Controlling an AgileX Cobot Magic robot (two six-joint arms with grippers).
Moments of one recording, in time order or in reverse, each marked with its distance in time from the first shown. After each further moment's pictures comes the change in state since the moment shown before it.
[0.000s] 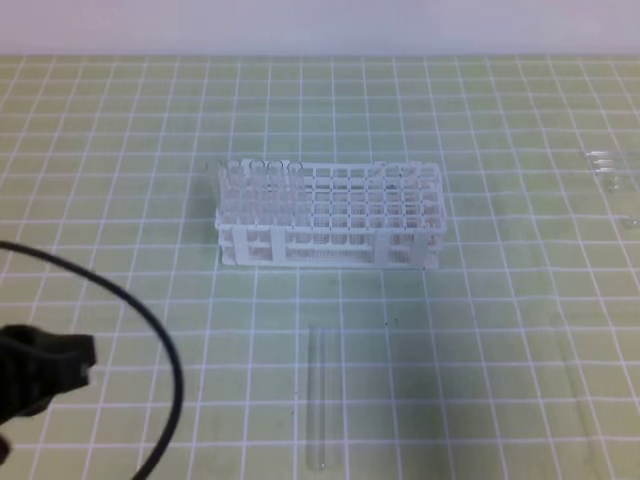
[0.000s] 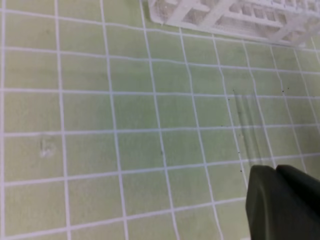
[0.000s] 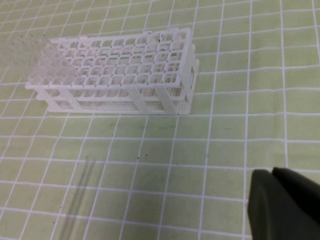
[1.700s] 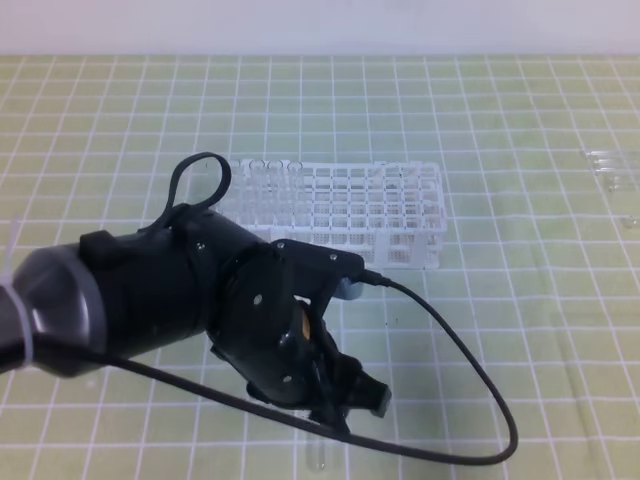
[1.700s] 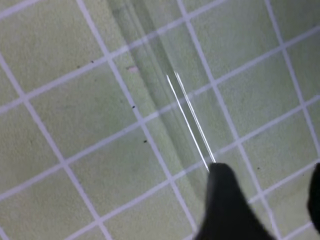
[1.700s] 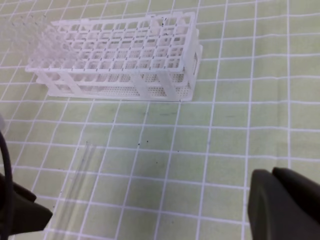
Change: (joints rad) left arm -0.679 0.813 -0.455 0.363 0.044 -0.413; right arm 0.014 0.003 0.000 -0.013 0.031 -0.004
